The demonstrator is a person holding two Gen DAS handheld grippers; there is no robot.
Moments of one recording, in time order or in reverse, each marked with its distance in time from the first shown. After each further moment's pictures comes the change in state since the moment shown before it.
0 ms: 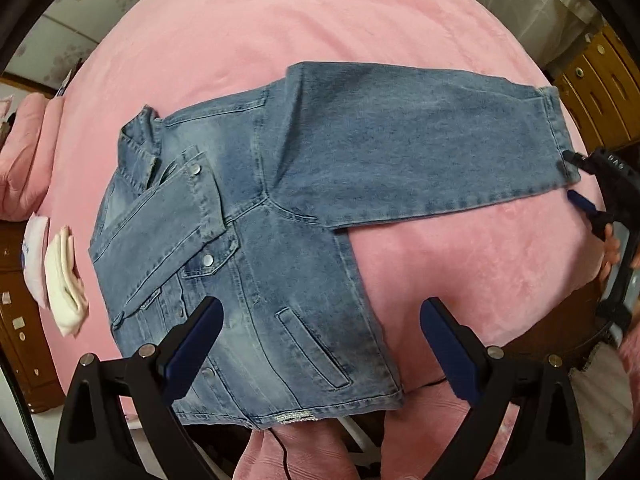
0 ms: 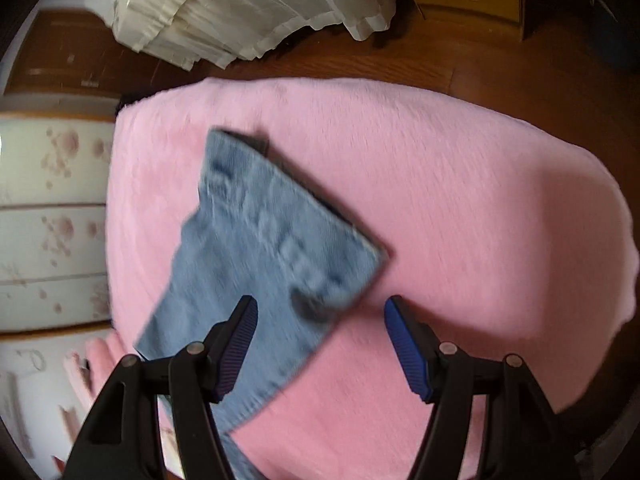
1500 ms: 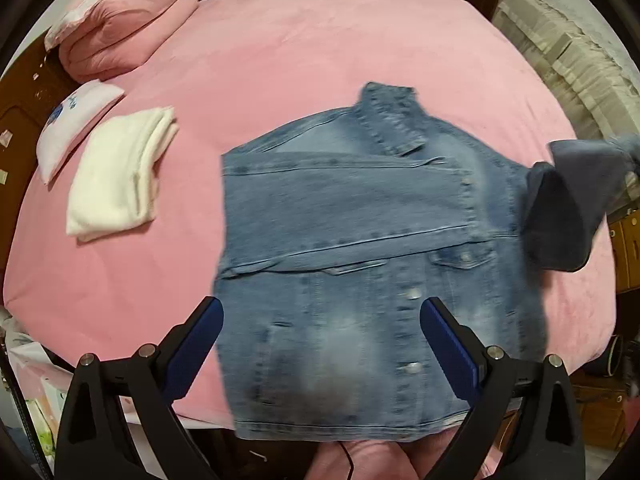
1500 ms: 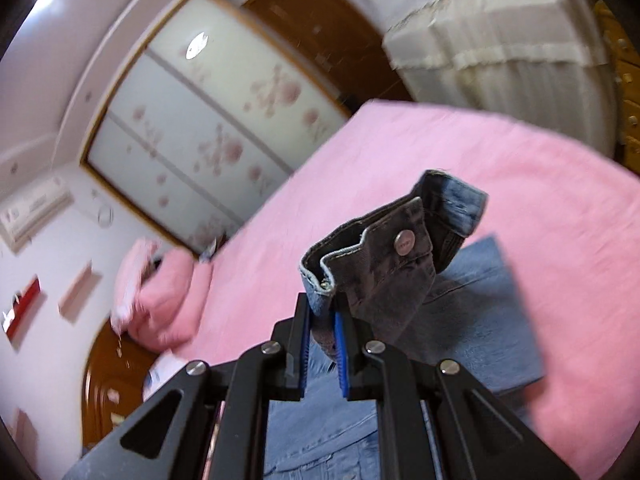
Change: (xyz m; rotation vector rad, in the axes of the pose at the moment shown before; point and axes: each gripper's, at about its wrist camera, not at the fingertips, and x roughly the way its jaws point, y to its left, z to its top) left arm 0.029 0.420 -0.183 -0.465 -0.221 -0.098; right arm -0.028 0.343 -0.348 -0.662 -0.254 0.367
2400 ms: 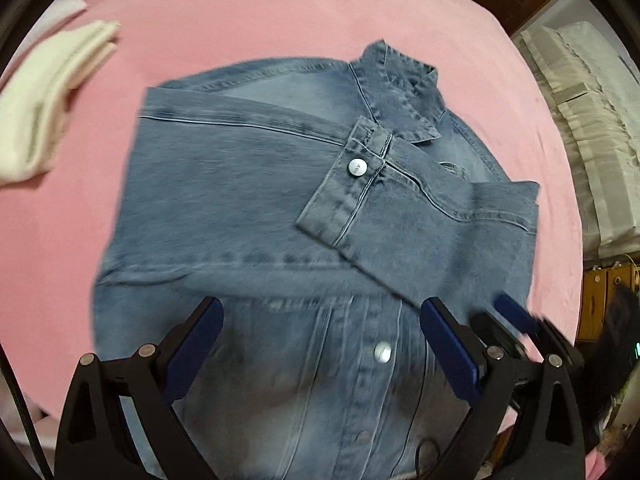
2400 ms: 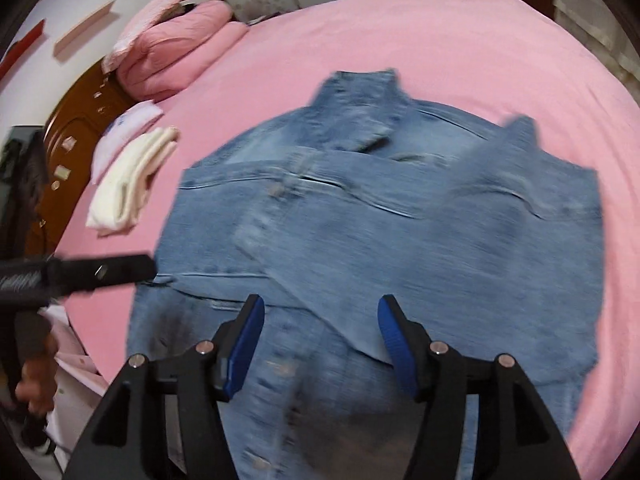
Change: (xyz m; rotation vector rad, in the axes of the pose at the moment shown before) left arm 0.158 -0.015 0.040 -0.205 0.117 -0.247; right arm 0.150 -0.002 -0.157 -0.547 0.619 -0.057
